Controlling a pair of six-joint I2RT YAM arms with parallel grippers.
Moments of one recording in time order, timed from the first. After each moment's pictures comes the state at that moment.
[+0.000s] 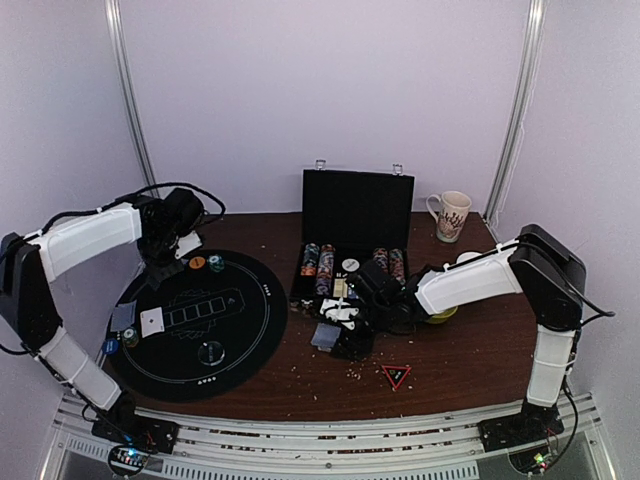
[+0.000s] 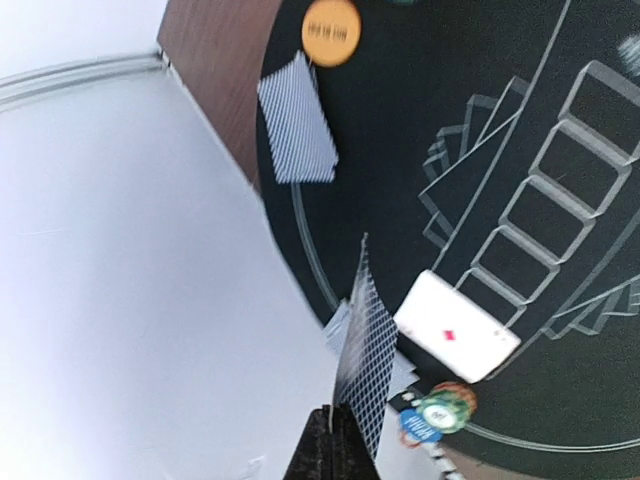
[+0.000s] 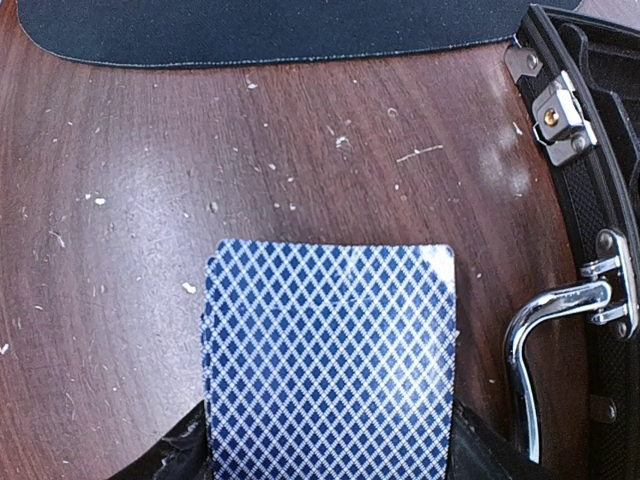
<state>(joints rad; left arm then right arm) -0.39 1.53 1.27 -1.02 -0.63 0.48 0.89 1.92 1.10 -0.17 -0.21 -0.34</state>
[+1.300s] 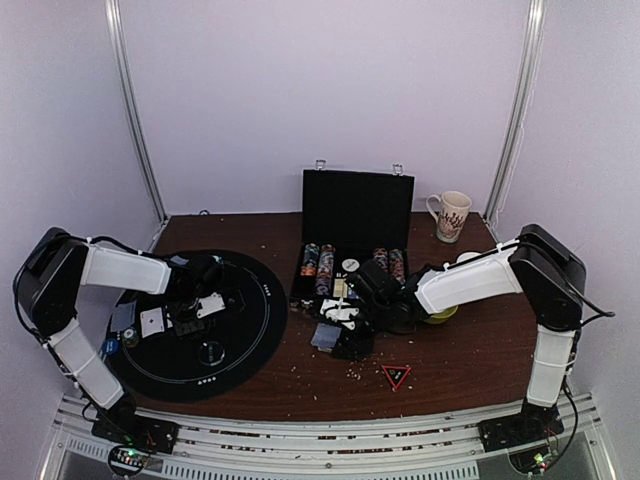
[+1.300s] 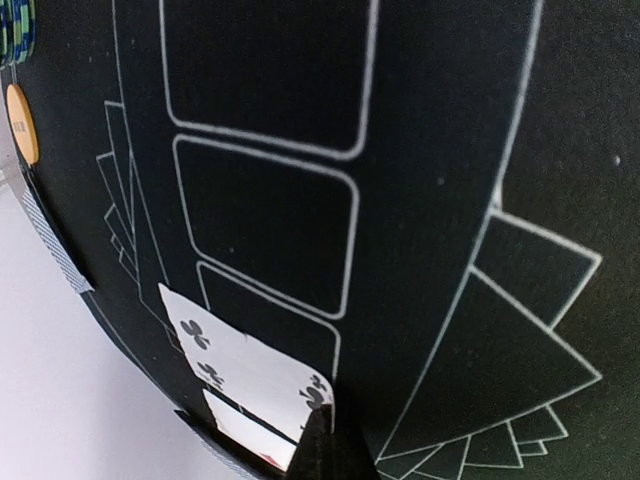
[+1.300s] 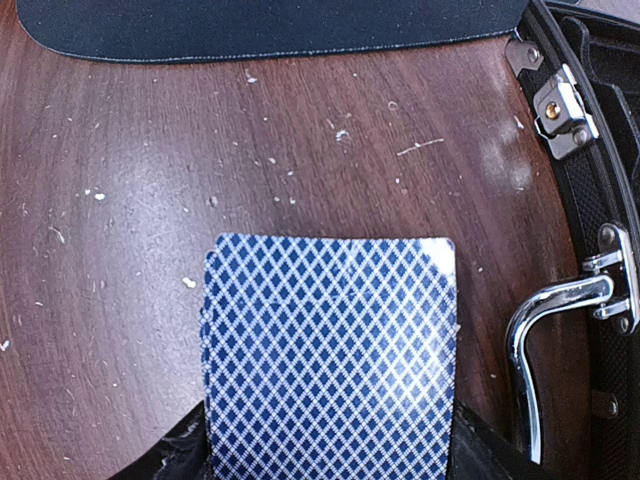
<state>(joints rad) -0.48 1.66 0.84 -0.58 -0.53 0.58 0.88 1.92 1.10 -0.19 -0.21 -0.34</state>
